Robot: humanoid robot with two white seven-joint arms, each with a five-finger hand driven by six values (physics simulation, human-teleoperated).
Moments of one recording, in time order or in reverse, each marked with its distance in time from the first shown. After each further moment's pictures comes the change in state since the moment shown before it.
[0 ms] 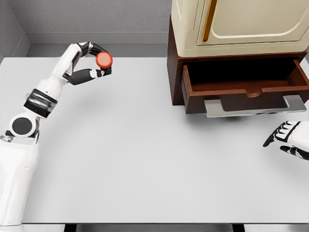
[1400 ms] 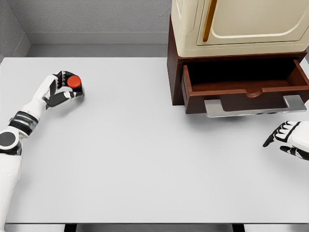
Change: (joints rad) left arm -0.003 0.103 0.022 0.394 0.111 0.004 0.000; right arm 0.000 0.002 0.000 0.000 0.000 0.000 0.001
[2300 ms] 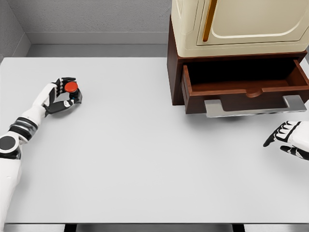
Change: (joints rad) left arm 0.009 0.005 0.000 0.062 0.002 0.042 0.001; right arm 0.000 0.001 0.000 0.004 0.000 0.000 -0.001
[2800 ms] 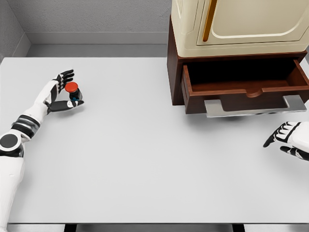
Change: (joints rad) left arm -0.008 -0.019 0.008 -0.010 0.002 0.001 0.001; right arm 0.000 0.006 0.000 0.002 0.004 0.000 0.000
